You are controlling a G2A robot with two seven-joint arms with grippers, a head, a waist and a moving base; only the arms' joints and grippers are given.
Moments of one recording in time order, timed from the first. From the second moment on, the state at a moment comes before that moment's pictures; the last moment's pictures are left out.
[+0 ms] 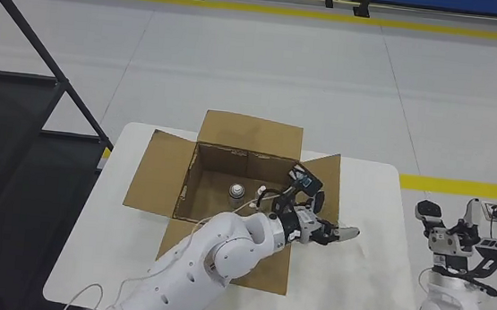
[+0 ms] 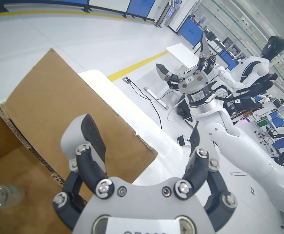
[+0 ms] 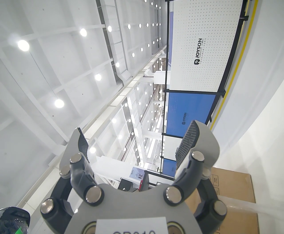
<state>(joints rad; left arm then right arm) 0.70 -1.43 -0.78 -1.47 0.63 -0.24 -0.42 -1.28 -1.31 1.79 -1.53 0.50 -0.44 0.31</state>
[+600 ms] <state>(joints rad) 1.20 -1.30 -1.48 -2.01 0.65 -0.30 -0.43 -1.05 -1.30 1.50 -1.73 -0.10 -0.19 0.35</state>
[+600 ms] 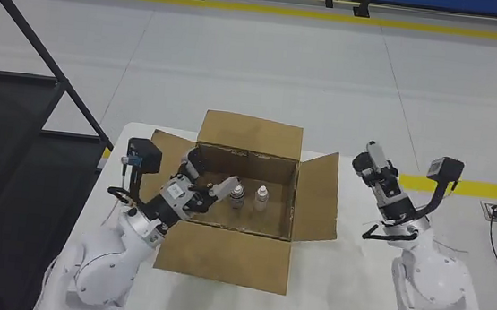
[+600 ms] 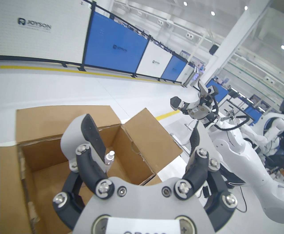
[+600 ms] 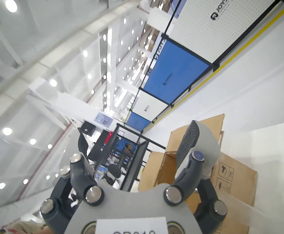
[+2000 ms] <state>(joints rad) 1.56 -1.25 -2.05 -1.86 0.29 -0.46 -0.29 -0.30 -1.56 0.52 -1.02 -0.98 0.11 0.85</state>
